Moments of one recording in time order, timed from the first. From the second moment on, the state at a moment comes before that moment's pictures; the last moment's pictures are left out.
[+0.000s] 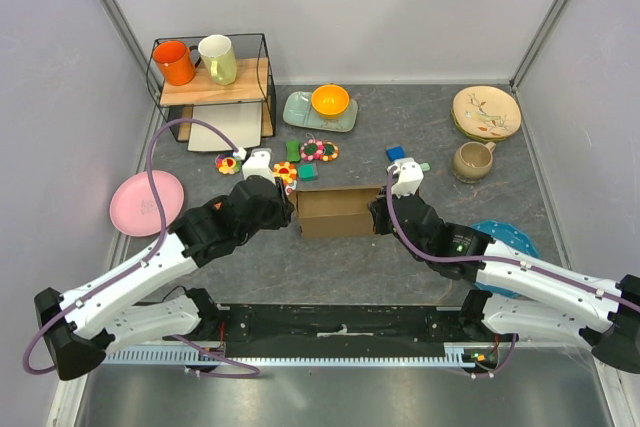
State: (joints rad) left arm -0.89 0.96 0.91 -0.62 -0.41 -0.67; right arm 1.03 0.97 0.73 -0.24 0.55 0.51
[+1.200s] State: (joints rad) left arm -0.87 1.05 0.92 -0.52 -0.38 -0.57; right arm 1.02 1.00 0.75 -0.22 0.57 0.50
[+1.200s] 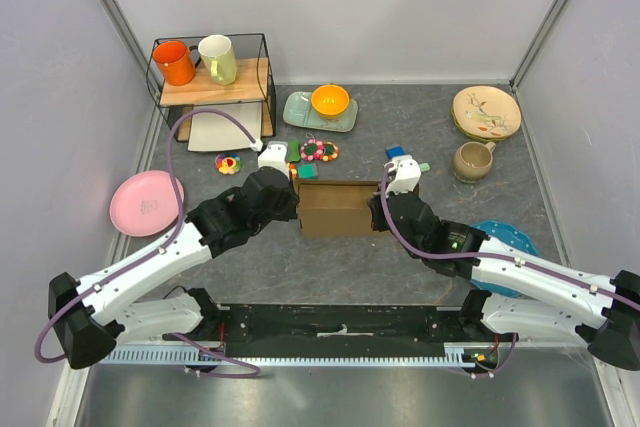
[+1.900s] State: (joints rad) left arm -0.87 1.12 0.96 -0.51 -0.45 -0.51; right arm 1.02 1.02 0.76 -0.21 0.58 0.50
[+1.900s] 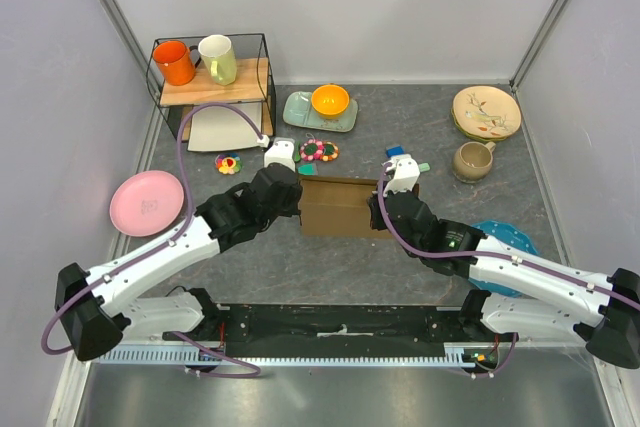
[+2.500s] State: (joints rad) left arm -0.88 1.15 0.93 -0.46 -0.47 -0.52; right arm 1.02 1.02 0.76 -0.21 0.58 0.50
